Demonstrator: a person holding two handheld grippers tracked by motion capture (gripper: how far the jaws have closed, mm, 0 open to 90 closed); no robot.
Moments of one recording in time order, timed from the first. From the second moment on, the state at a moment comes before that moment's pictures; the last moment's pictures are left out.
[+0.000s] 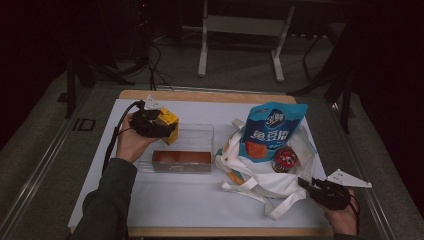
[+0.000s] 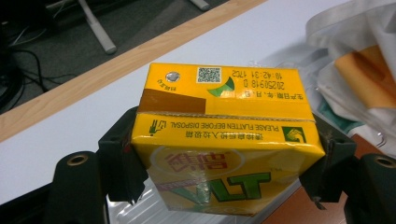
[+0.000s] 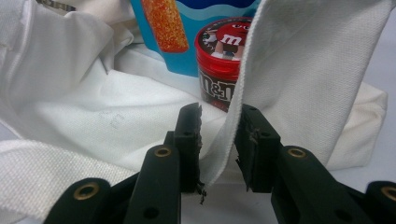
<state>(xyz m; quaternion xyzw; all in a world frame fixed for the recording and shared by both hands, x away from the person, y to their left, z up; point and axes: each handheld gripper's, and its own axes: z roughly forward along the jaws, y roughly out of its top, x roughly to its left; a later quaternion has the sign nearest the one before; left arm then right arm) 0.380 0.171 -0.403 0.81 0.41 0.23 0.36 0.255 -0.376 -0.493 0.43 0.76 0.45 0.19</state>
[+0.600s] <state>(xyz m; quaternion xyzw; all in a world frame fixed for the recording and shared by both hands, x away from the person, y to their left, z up) 0.374 0.201 -0.437 0.78 0.47 0.22 0.34 0.255 -0.376 -0.493 0.43 0.76 0.45 0.19</state>
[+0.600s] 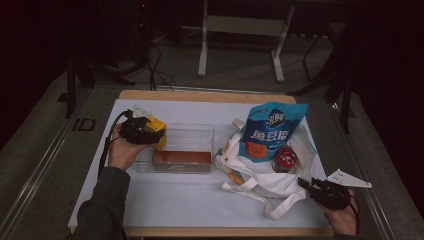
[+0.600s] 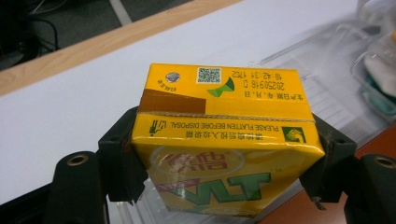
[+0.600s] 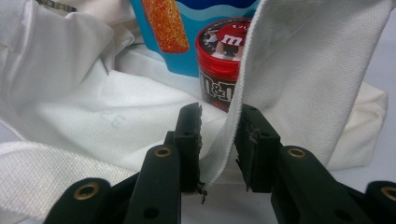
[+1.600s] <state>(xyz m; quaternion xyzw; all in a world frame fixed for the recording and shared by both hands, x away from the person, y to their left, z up) 0.356 0.215 -0.461 0.79 0.50 0.21 0.31 0.255 -0.376 -0.493 0.43 0.76 0.45 0.19</state>
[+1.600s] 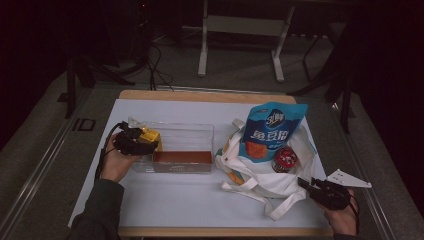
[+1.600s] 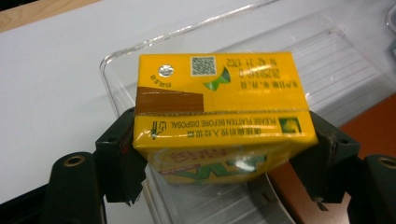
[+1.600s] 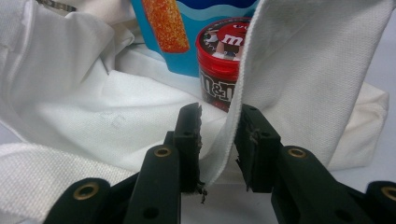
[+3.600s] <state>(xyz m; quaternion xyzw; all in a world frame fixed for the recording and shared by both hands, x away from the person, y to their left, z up) 0.324 0.206 -0.425 0.80 0.43 0.21 0.36 0.259 -0.375 -0.480 0.42 0.77 0.44 0.21</state>
